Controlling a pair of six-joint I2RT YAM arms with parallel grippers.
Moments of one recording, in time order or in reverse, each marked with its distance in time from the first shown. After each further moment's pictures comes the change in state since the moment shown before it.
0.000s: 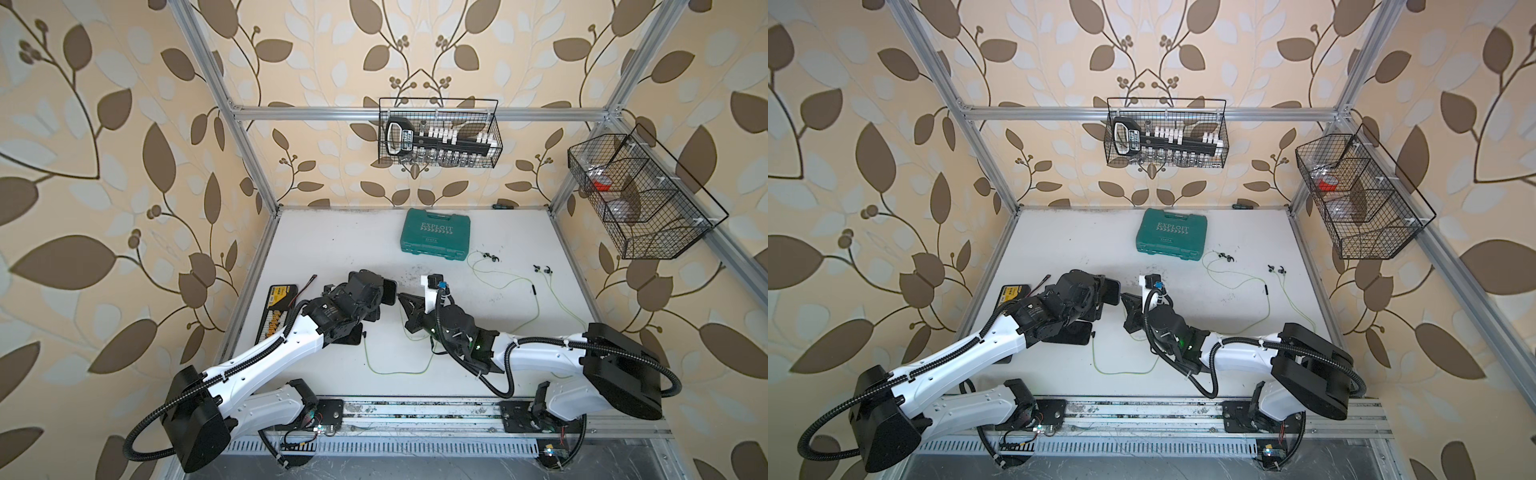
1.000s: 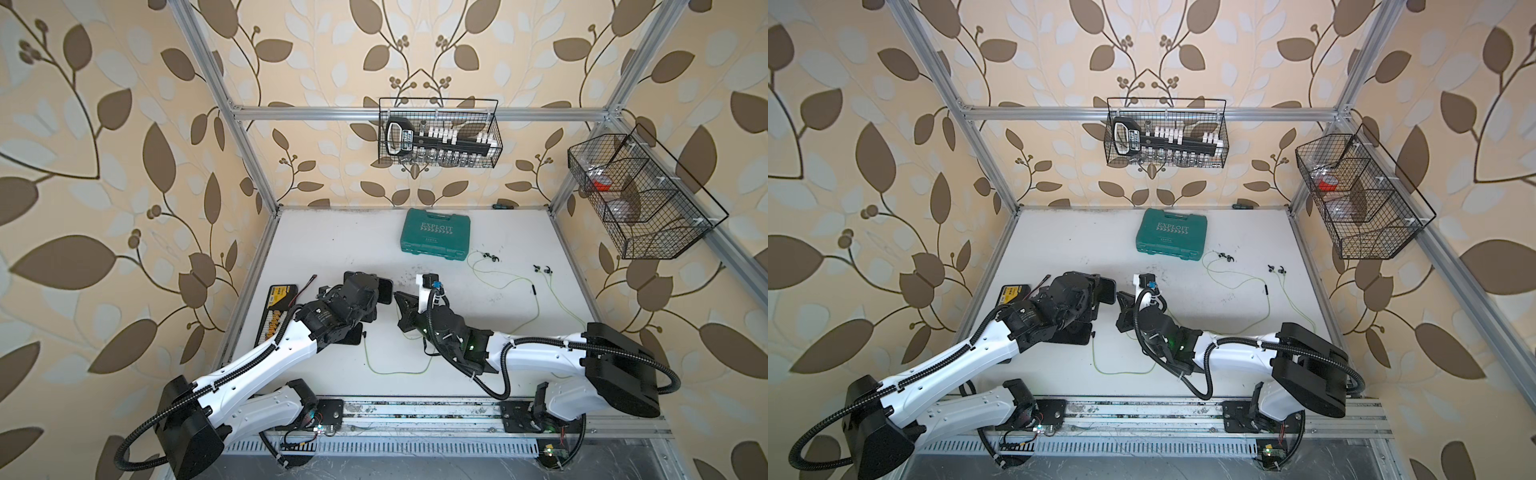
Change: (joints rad) left arm -0.001 -0.055 -0.018 -0.008 -0.032 -0.016; right arm 0.065 0.020 0.089 -0.101 0.139 0.037
